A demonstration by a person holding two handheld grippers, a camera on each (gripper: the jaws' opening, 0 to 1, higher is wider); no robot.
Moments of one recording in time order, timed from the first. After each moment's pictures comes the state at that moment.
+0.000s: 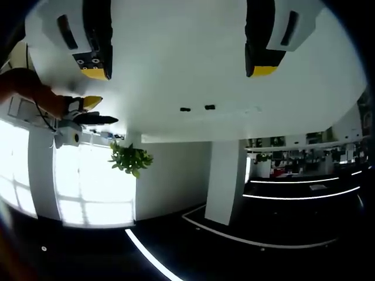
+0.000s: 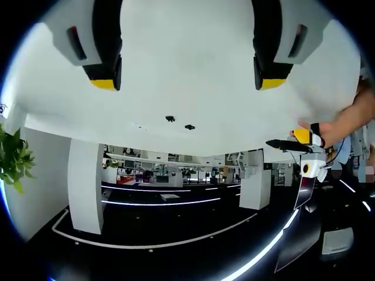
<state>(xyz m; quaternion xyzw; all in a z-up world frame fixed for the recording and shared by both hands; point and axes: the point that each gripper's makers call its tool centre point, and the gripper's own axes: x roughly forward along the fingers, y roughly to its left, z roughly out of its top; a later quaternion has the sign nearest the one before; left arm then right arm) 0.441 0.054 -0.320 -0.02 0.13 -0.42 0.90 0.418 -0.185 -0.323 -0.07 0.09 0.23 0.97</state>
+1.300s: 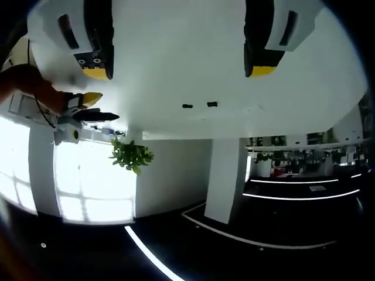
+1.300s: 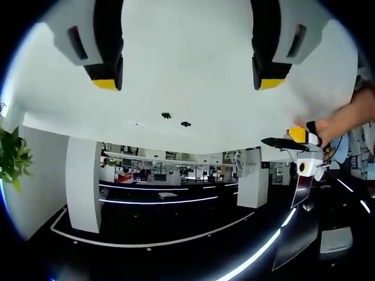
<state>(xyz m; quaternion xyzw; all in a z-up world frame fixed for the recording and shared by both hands) 0.441 0.050 -0.313 -0.02 0.12 -0.42 0.90 0.415 -0.179 -0.316 -0.07 0.08 0.24 0.97</state>
